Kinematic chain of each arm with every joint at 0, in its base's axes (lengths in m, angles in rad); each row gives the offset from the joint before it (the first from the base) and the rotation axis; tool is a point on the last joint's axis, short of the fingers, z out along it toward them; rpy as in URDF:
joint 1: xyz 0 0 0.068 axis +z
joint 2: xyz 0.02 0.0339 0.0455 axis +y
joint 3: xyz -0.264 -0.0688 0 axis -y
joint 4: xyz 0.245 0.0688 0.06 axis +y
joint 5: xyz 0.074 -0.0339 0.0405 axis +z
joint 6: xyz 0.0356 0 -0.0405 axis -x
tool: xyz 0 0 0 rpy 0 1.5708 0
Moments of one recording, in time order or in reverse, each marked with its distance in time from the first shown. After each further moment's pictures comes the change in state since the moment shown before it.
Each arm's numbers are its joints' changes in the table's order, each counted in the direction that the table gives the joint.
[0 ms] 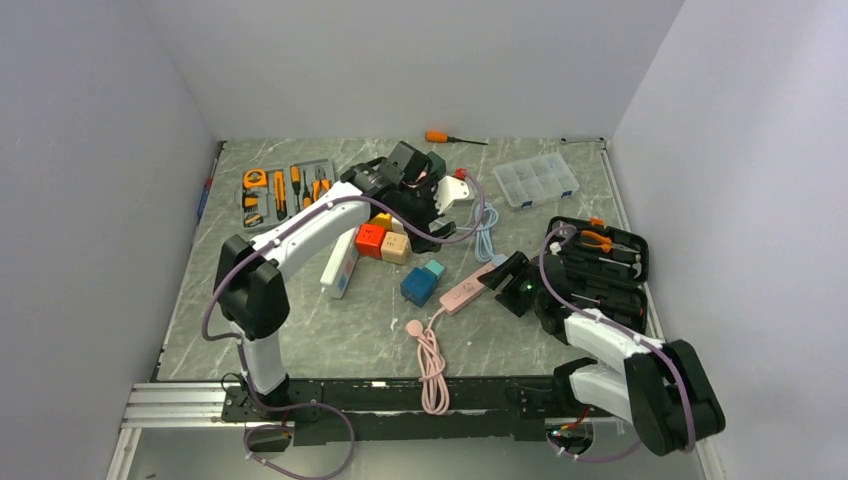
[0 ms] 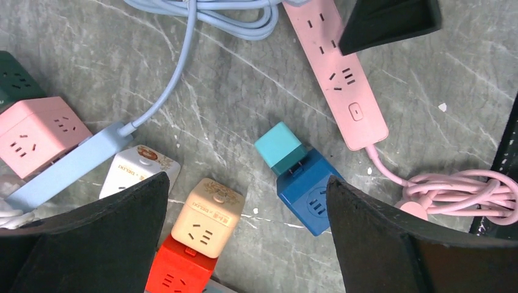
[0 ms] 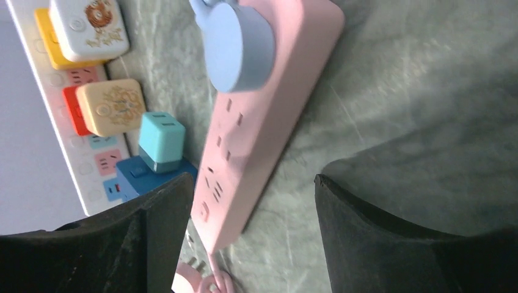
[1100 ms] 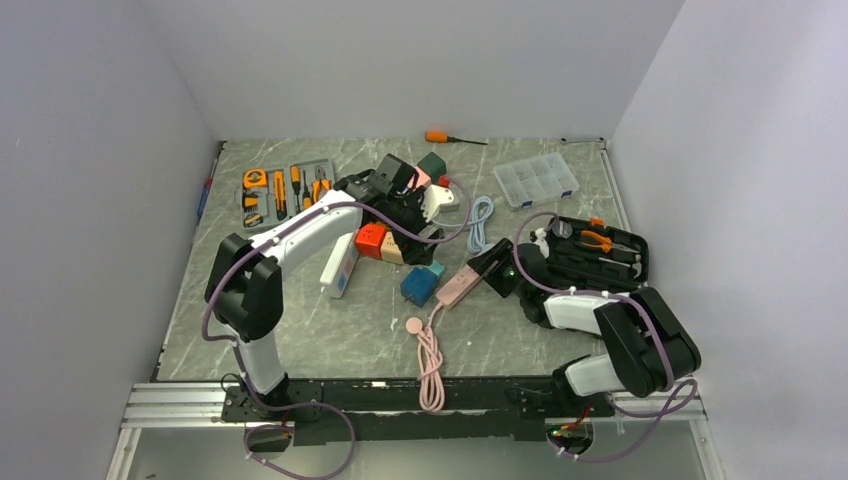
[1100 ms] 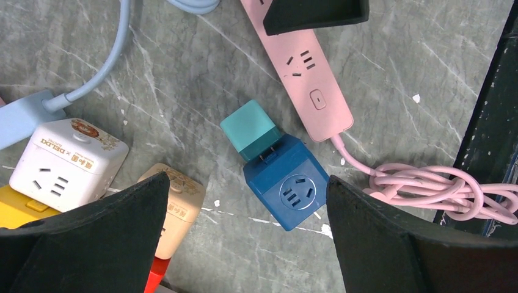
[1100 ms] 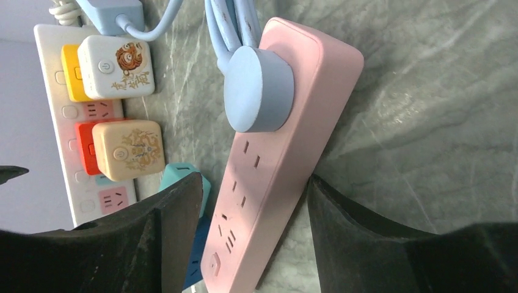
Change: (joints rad) left arm 0.056 -0.050 -0.188 -0.087 -0.101 0.093; right arm 0.091 0.302 0.066 -0.354 -0.124 -0.029
